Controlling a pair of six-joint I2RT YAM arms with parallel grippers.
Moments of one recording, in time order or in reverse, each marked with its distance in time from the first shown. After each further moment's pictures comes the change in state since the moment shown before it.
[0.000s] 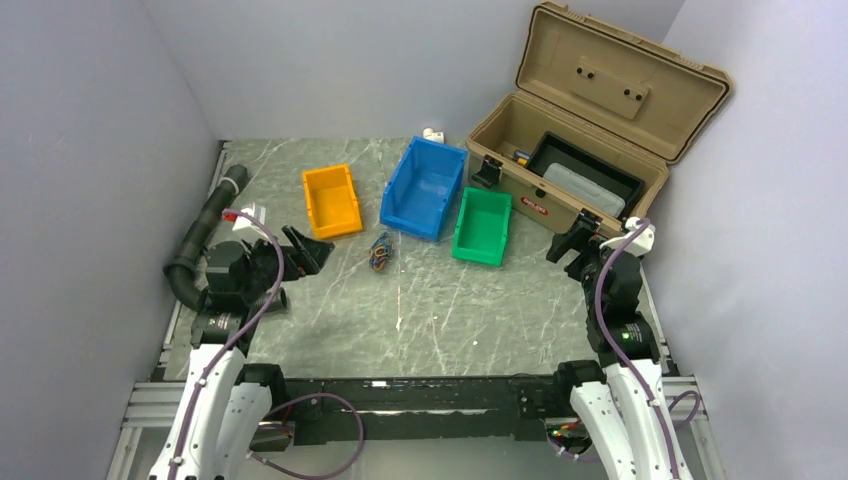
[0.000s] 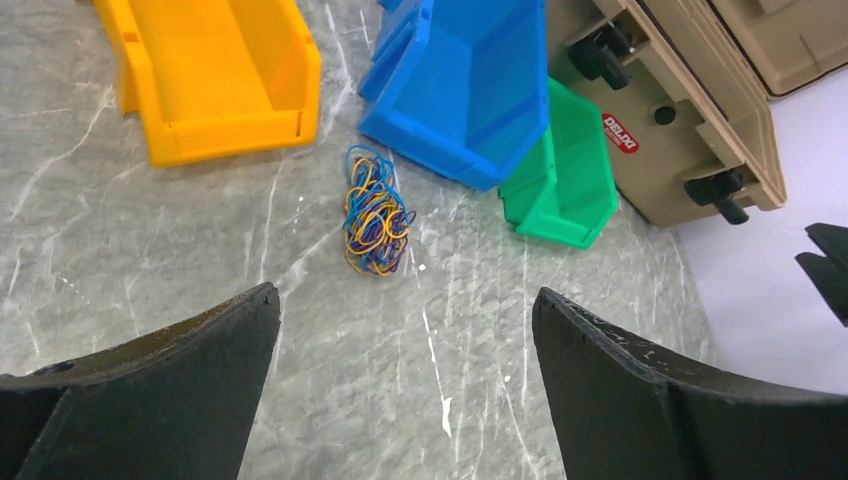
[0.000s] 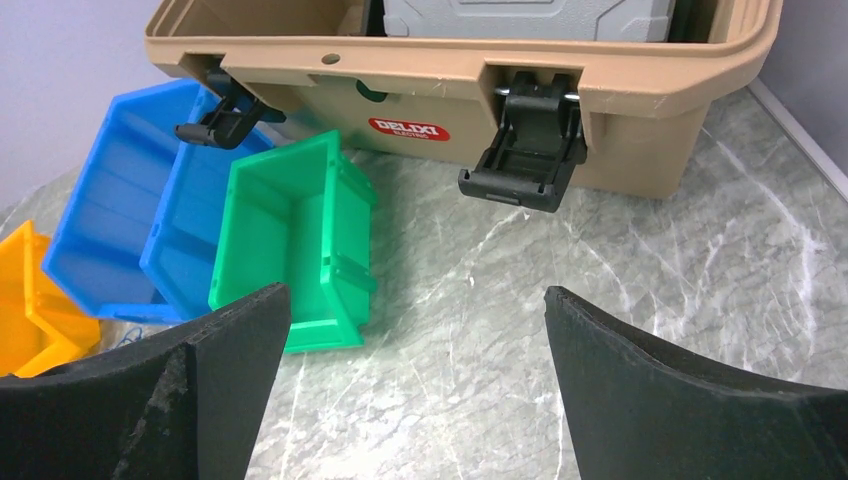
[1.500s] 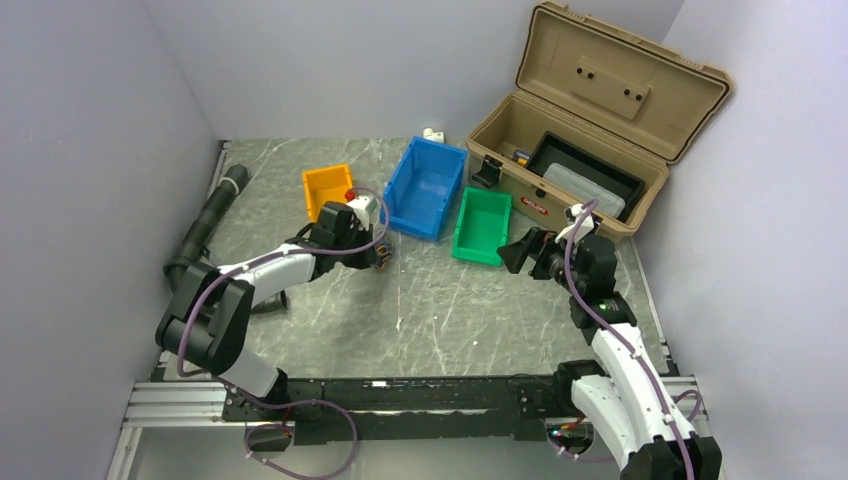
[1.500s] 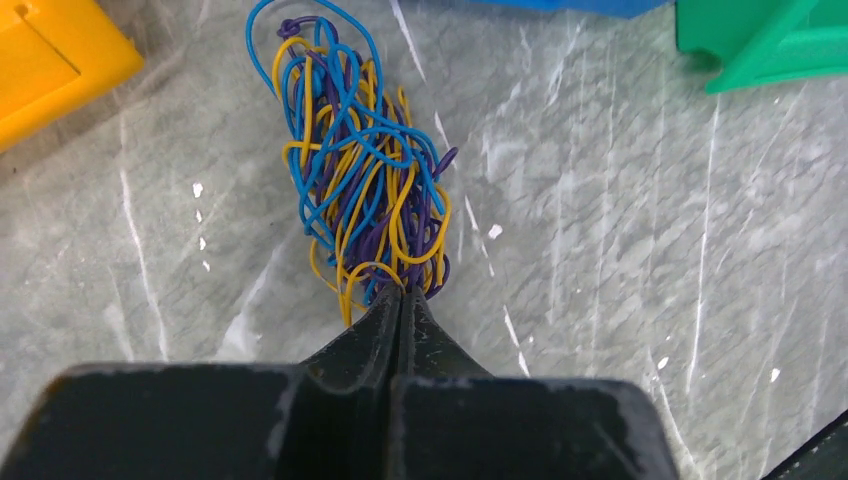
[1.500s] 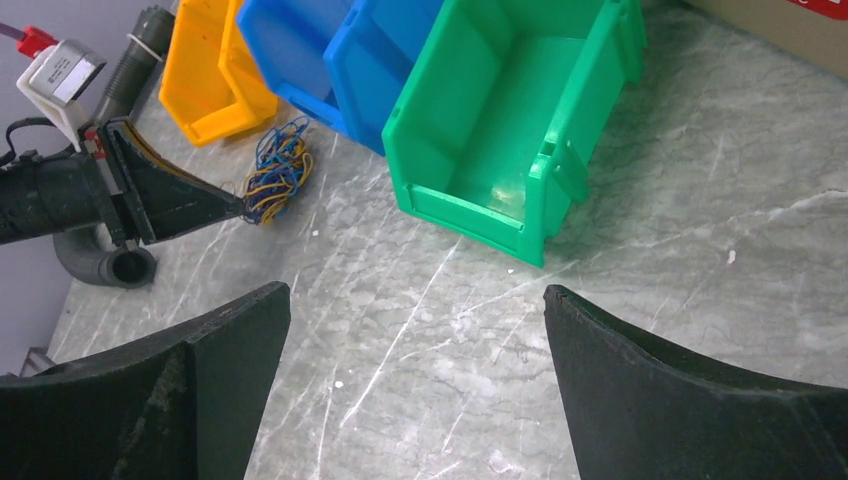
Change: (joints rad) left arm -0.421 0.912 0.232 0.171 -0.200 0.240; right arm 0.013 0.238 -0.114 0.280 -0.610 -0.026
